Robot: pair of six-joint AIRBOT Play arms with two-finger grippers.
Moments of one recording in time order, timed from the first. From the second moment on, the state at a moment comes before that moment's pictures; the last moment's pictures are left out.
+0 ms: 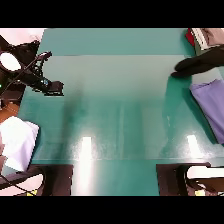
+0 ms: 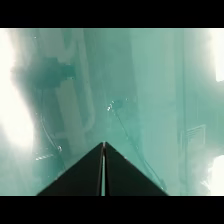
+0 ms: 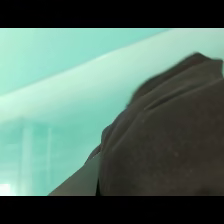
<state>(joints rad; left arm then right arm) -0.05 -1.29 1.30 1.24 -1.32 -1.44 -0.60 -1.51 1.81 -0.86 1.23 1.34</state>
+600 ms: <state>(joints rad) -0.05 -1.29 1.30 1.23 -1.33 -1.45 -0.75 -1.33 1.81 -1.07 1.37 1.38</state>
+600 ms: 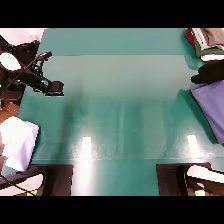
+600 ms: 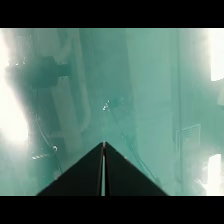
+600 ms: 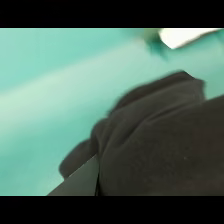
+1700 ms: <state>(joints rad) -0.05 -1.29 1.30 1.22 -1.34 -1.43 -0.78 -1.21 1.66 -1.58 1.66 1.63</state>
